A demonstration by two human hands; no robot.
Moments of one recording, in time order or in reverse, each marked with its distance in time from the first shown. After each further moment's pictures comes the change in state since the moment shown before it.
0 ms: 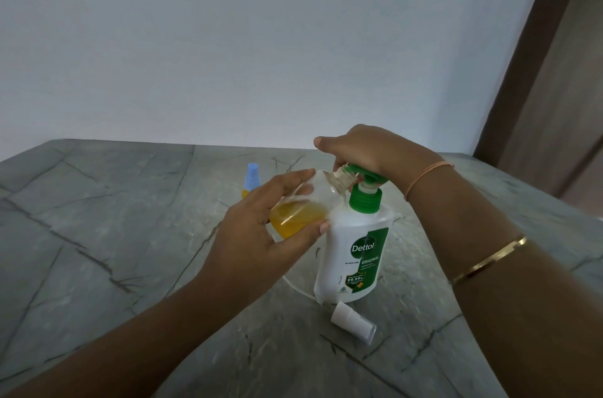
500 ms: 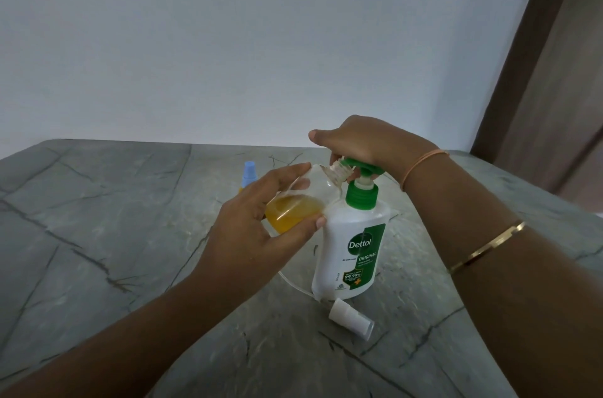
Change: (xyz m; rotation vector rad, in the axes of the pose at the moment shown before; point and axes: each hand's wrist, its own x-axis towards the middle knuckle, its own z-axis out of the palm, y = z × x) left_hand -0.001 0.001 -0.003 -0.015 0.019 -0.004; right_hand 0.001 -0.004 -0.003 -0.045 0.010 -0.034
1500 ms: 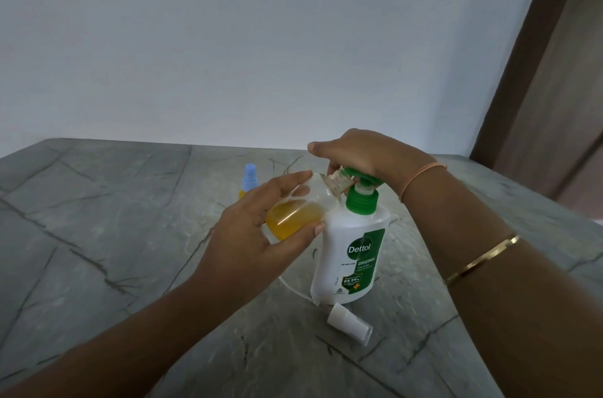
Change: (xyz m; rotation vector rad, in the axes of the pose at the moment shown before) left_hand -0.001 -0.008 0.002 0.051 -0.009 0.030; right_hand 0.000 0.002 0.005 0.047 -0.072 0.026
